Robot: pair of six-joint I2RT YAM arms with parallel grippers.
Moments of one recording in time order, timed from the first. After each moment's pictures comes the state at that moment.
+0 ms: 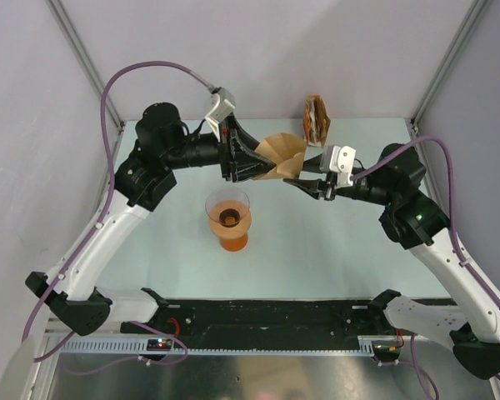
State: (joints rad) left arm -0.63 1.28 1.60 -0.32 0.80 -0.23; right arm 0.61 1.00 1.26 -0.23 -0.68 -0.44
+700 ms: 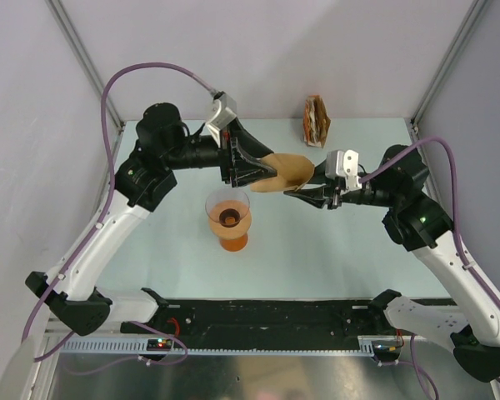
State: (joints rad) left arm -0.63 1.28 1.60 -0.32 0.85 -0.14; right arm 0.59 0.98 1.26 -0.26 -0.83 -0.38
